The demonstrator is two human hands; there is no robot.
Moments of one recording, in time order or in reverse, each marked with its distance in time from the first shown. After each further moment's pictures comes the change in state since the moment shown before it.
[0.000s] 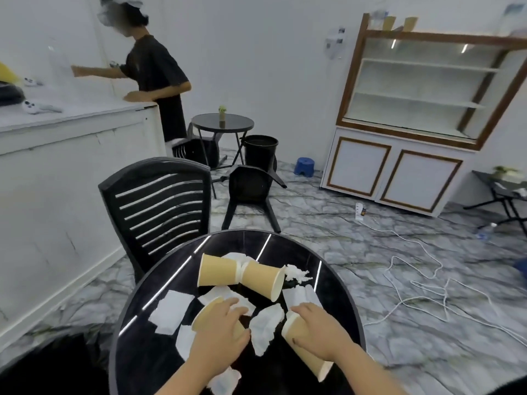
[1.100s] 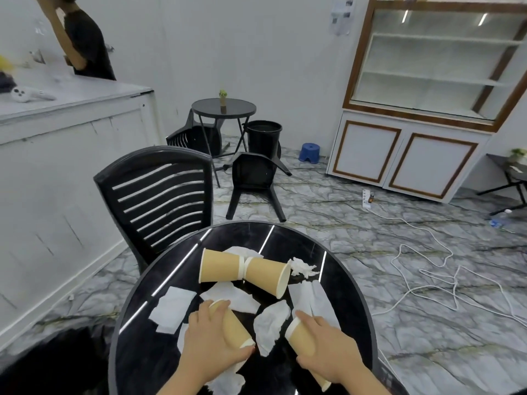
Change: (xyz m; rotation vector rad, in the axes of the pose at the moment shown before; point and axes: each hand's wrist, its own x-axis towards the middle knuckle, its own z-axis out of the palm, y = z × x) left_hand 0.001 -0.028 0.014 0.051 -0.030 -0.225; right_hand -0.006 0.005 0.026 0.029 0.013 0.106
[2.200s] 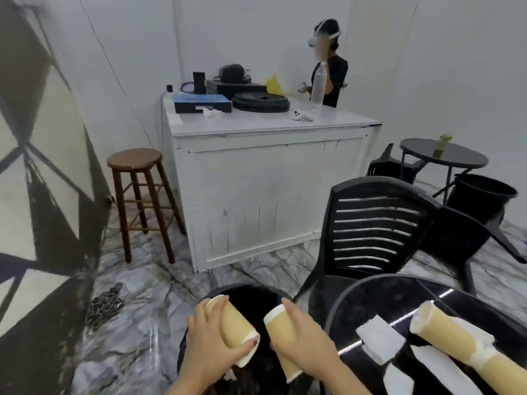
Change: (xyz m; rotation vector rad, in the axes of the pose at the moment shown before) left_hand -0.199 -0.248 -0.146 -0.289 0.642 -0.581; right_hand 0.005 -0.376 0.119 0.119 -0.290 -0.641
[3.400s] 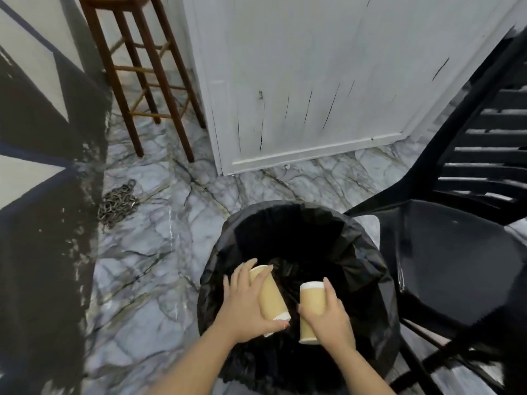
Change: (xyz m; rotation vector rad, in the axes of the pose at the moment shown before) left_hand 0.101 -0.247 0.162 0.289 -0.455 -0.031; right_hand 0.190 0.129 0.256 0.074 -0.055 0.514
